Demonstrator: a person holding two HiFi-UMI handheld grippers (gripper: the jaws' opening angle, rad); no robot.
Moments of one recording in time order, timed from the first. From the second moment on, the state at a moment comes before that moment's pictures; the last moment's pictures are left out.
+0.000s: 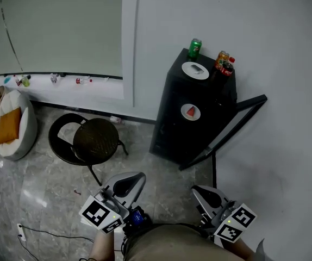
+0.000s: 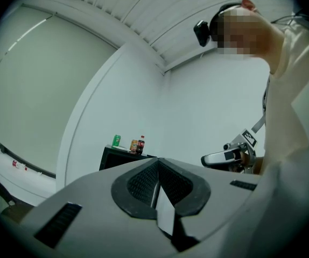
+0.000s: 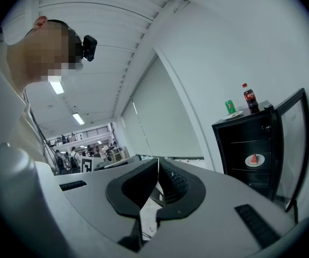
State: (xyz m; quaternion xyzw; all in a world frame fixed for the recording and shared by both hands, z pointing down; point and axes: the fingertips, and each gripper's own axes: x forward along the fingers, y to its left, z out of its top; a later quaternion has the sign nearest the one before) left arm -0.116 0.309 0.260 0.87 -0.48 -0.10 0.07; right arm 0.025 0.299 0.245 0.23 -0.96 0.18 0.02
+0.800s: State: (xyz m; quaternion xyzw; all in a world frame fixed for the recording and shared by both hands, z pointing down) left arm -0.118 0.254 0.260 0.87 -0.48 -0.05 0.04; right arm 0.004 0.257 0.264 0.25 -0.95 0.19 0.04
